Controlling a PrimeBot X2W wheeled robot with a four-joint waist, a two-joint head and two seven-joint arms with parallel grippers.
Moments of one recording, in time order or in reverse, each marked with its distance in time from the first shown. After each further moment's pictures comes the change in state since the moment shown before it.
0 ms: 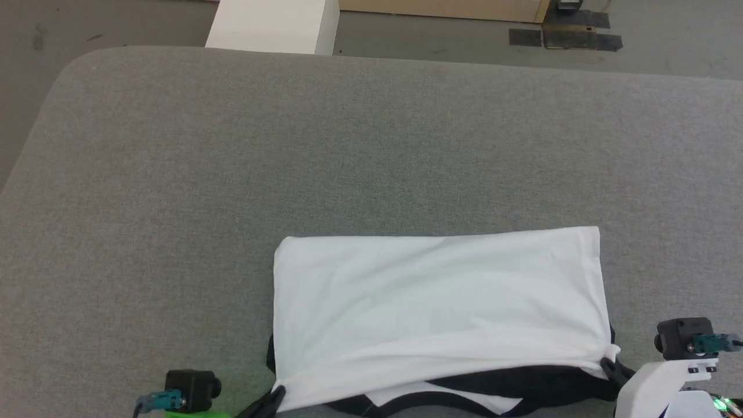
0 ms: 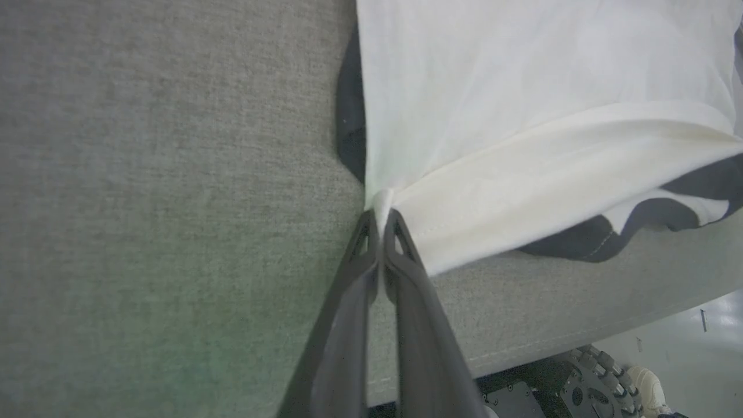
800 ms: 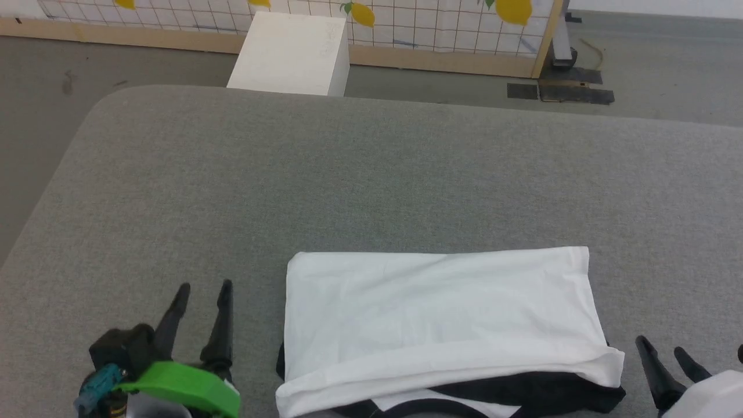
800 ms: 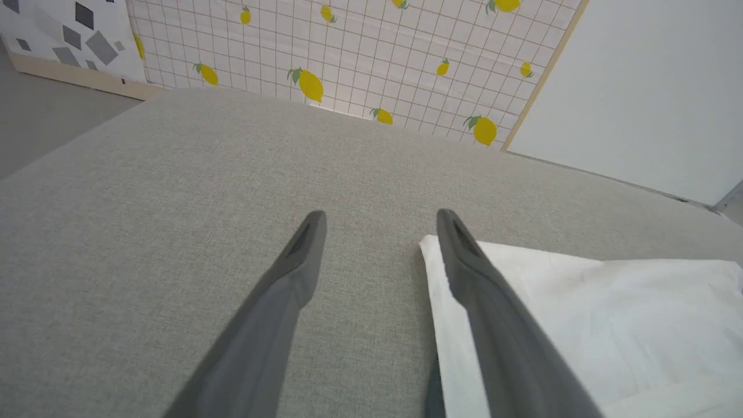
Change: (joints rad) left arm -0.071 -0.075 0.173 -0.022 0.182 0.118 -0.360; right arm 0.037 0.051 -0.178 -0.023 0.179 0.000 -0.199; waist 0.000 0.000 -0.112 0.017
